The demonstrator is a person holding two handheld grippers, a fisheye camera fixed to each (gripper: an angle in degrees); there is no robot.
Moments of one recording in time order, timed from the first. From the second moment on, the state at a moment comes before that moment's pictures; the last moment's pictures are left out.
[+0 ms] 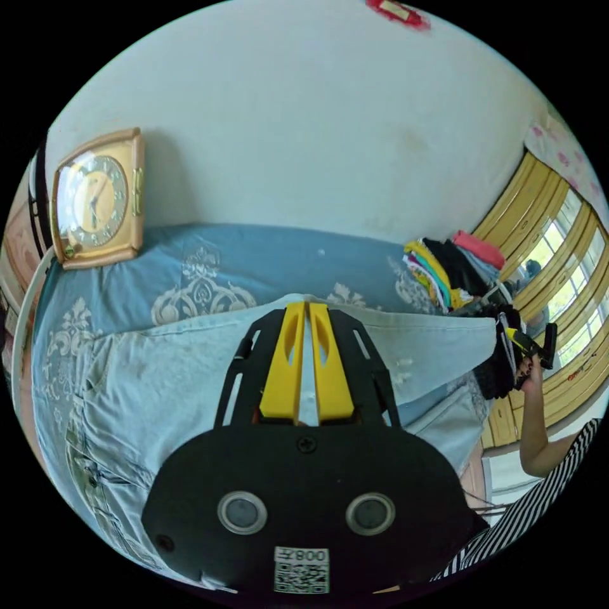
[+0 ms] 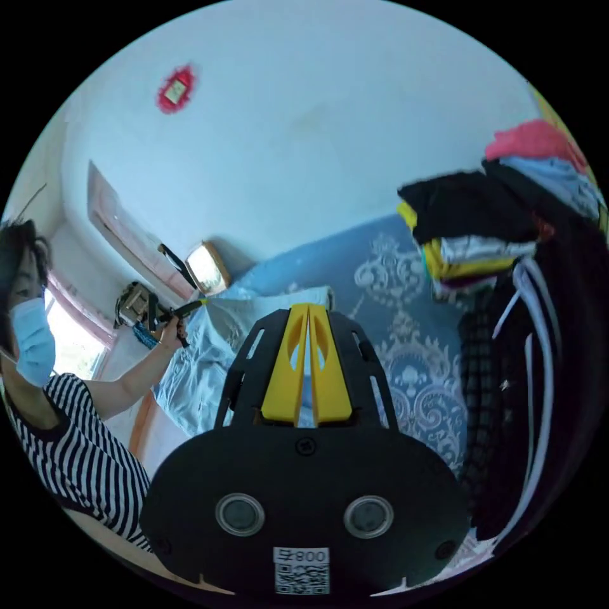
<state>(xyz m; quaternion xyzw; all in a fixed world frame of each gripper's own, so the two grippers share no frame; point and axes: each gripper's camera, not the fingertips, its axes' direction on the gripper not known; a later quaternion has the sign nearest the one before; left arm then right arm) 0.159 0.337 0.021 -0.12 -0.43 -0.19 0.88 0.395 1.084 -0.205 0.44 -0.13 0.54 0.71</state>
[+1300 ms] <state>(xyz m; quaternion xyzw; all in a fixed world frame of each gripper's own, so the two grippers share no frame) 0.133 0.474 0.079 -0.40 -0.26 -0.21 0.86 0.580 0.945 -0.084 0.08 -0.23 0.54 0.80</state>
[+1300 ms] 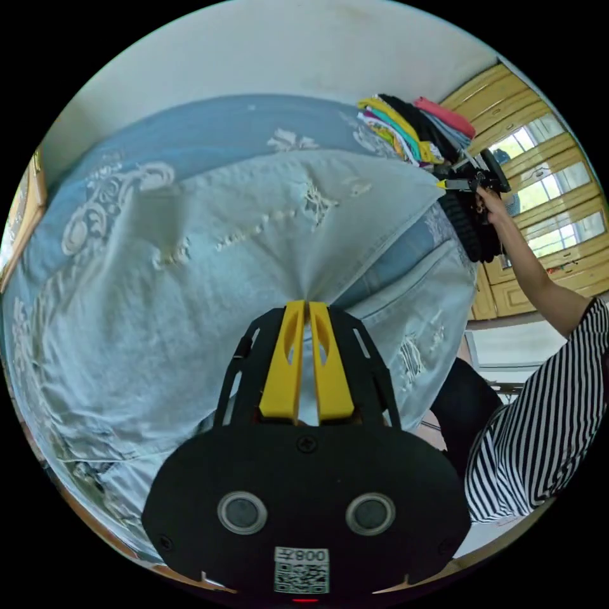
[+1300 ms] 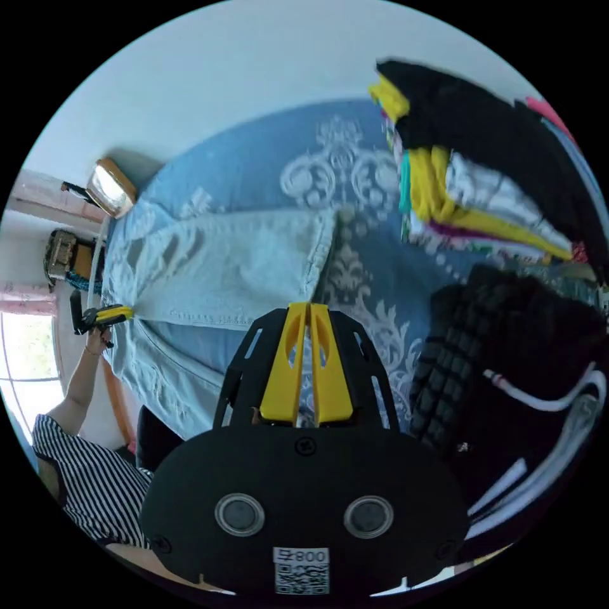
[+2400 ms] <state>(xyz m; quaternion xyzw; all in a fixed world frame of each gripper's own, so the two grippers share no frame) 0.152 0.544 0.112 -0.31 -0.17 -0.24 0.90 0.679 0.882 -0.119 0.03 -0.07 0.57 0.82</state>
